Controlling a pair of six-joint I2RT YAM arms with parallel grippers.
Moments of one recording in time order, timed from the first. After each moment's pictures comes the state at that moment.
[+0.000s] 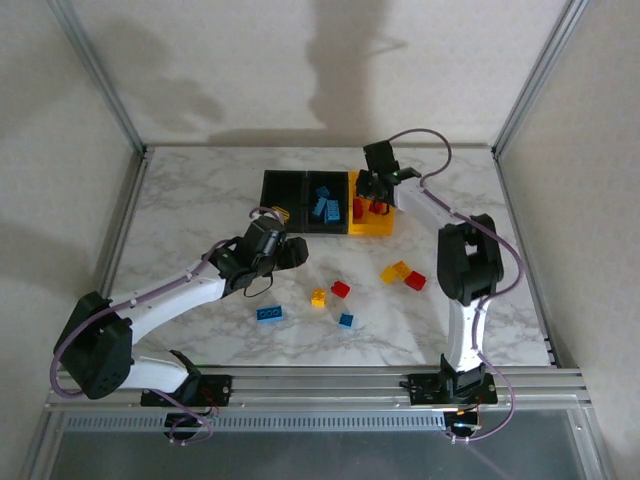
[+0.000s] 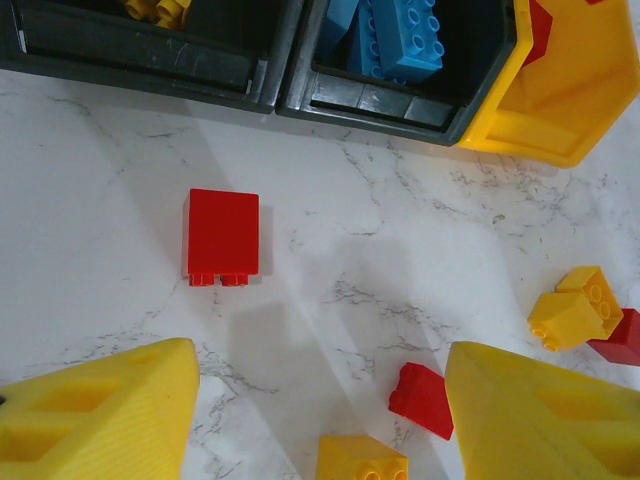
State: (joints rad) left arm -0.66 1.35 0.86 -0.27 -0.10 -0.77; right arm 0.40 2.03 1.64 -0.49 0.10 0.55
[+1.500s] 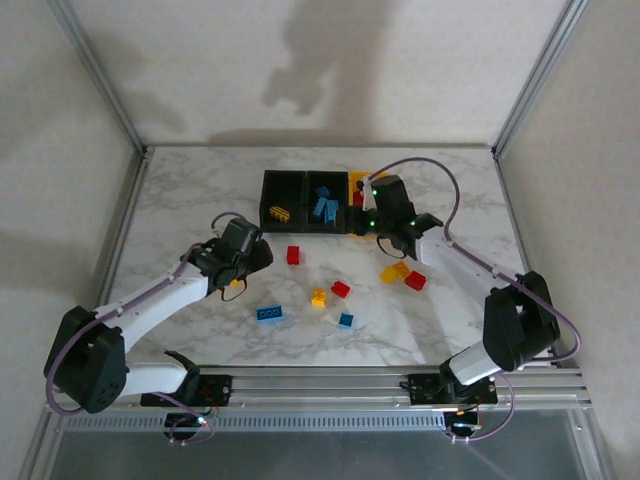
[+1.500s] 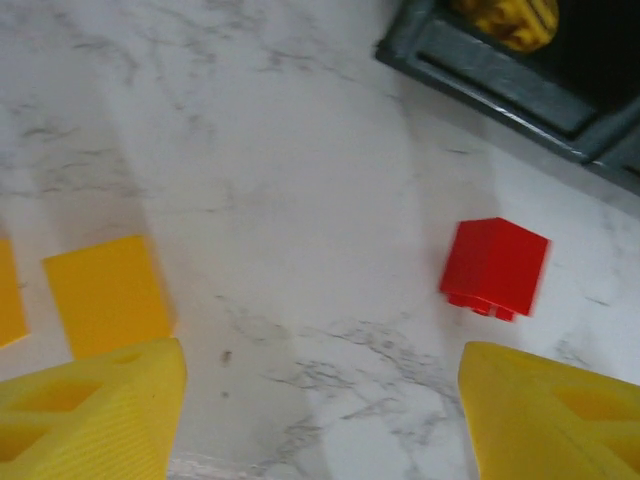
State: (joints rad) left arm -0.49 1.29 0.79 -0.49 -0.23 -0.87; right arm 0.57 1.47 1.05 -0.24 -0.23 0.38
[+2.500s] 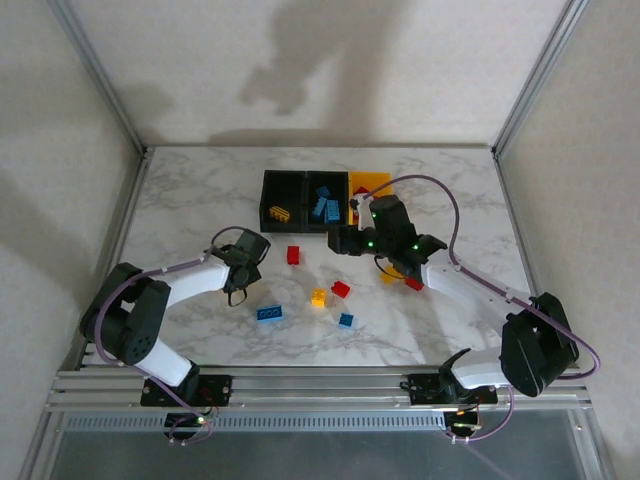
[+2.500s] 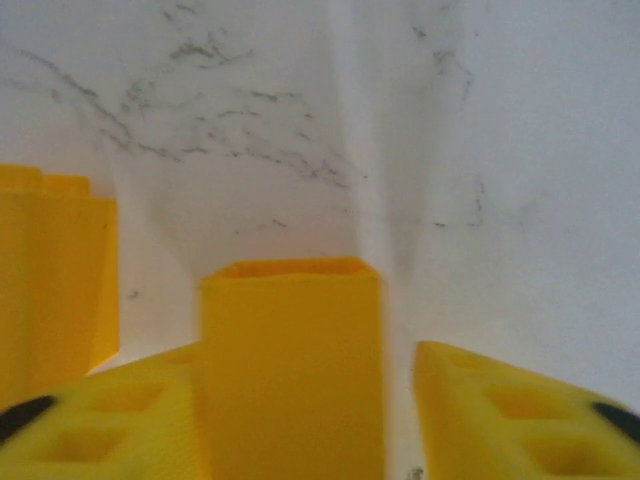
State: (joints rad) left arm -0.46 1.55 0.74 -0.44 -0.37 -0.94; right arm 0.64 1.36 0.93 -0.18 -0.26 0.41
